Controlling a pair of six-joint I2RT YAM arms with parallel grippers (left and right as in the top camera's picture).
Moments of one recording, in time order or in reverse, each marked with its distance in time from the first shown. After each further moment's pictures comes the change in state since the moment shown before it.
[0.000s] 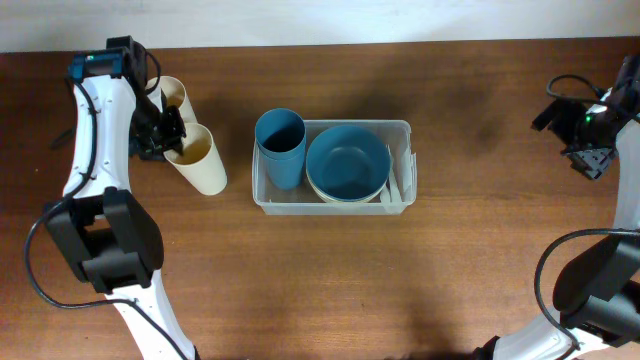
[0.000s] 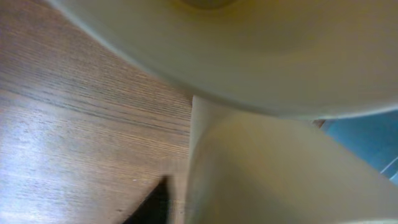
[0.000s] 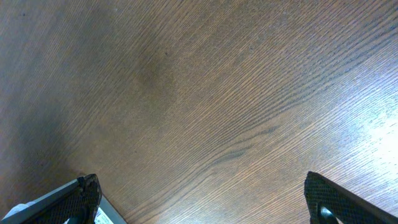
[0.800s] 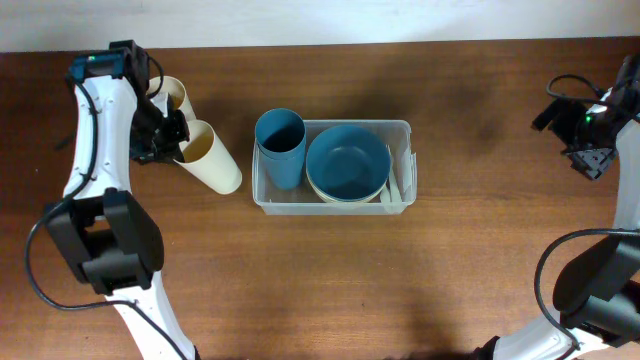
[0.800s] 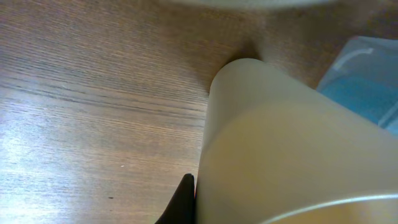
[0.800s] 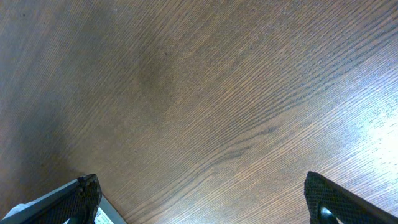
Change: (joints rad) left arm -0.004 -0.021 -0.006 -0.054 0.064 0.052; right arm 0.000 0.000 0.000 0.000 0.000 0.000
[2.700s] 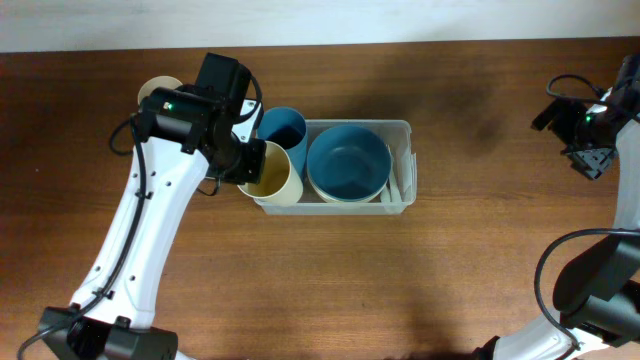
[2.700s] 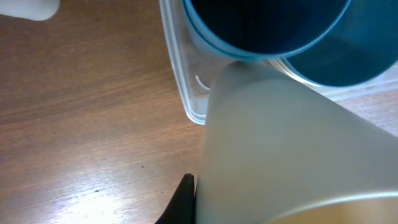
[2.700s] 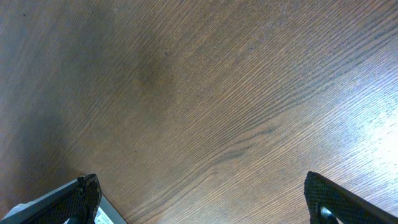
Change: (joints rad) left arm -0.432 -0.471 -0.285 0.099 -0.126 0.040; right arm 0.000 0.000 0.000 0.000 0.000 0.000
